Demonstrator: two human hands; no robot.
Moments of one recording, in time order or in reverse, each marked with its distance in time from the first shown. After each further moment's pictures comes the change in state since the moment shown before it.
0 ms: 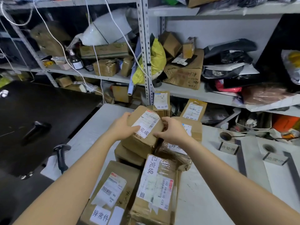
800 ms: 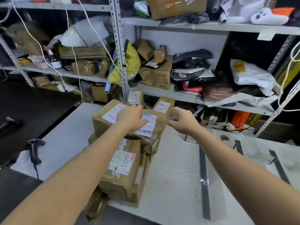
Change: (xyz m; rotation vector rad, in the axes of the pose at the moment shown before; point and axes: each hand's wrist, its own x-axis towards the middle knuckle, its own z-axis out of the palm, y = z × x) left_hand -0.066 0.139 0.075 0.550 0.114 0.316; right_hand -0.093 0.086 -0.124 -0.268 0.178 -0.047
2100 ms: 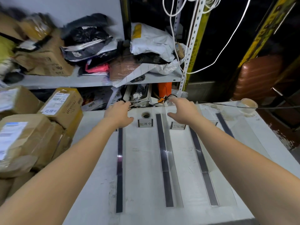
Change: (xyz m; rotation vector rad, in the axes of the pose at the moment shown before) left_hand 0.109 0.376 0.126 0.044 -0.187 0.296; right_hand -0.088 0.393 -0.155 -0.320 0.041 0.301
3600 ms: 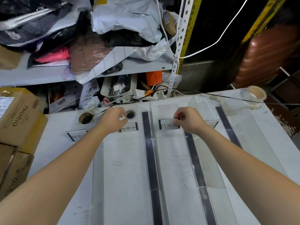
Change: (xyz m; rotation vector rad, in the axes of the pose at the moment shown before) left_hand 0.138 0.018 0.111 -0.389 -0.074 -0.004; right_hand 0.064 0.129 0.093 0.487 -0.121 0.190
